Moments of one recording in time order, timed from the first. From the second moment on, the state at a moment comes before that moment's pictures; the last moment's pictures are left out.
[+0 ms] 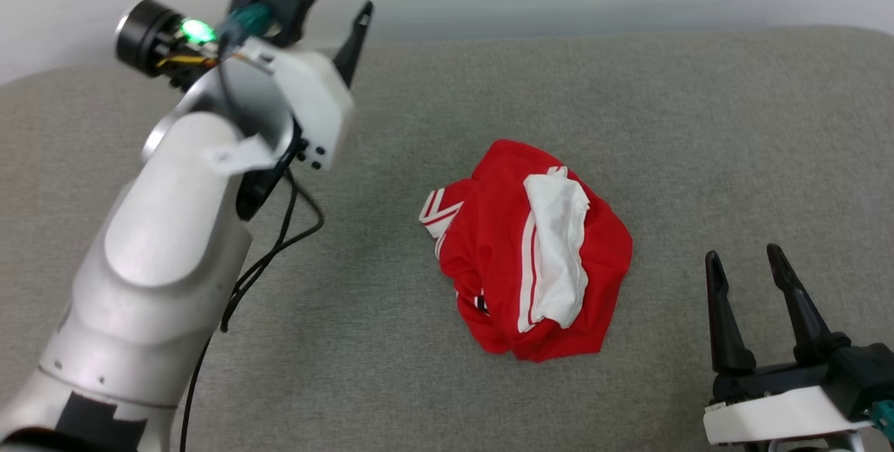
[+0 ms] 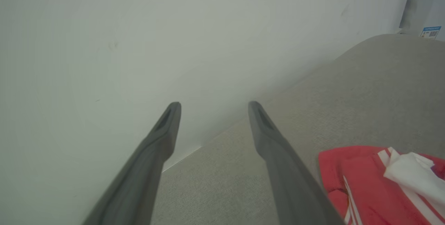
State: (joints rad) left arm -0.88 0.30 -0.41 0.39 -0.23 -0.13 0.17; right arm 0.04 -0.05 -0.02 -0.07 0.09 0.13 -0.26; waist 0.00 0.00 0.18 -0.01
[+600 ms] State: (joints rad) left arm -1.20 0.45 -1.06 0.43 -0.80 -0.13 0.81; right arm -0.06 -0.05 0.00 -0.08 0.10 0.13 -0.26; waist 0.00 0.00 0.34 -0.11
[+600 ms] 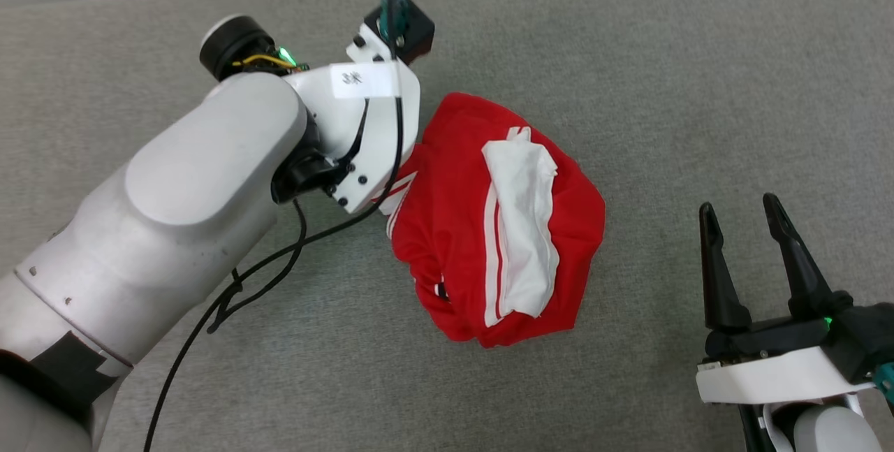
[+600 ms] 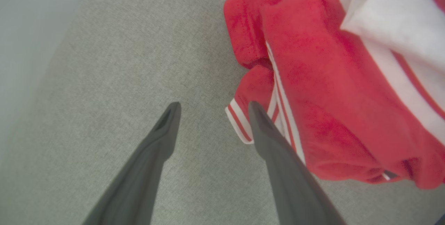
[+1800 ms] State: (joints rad) left arm -1.10 0.61 -1.20 0.45 -0.96 -0.07 0.34; right arm 0.02 -0.05 -0.01 -0.06 0.08 0.13 -0.26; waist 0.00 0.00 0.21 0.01
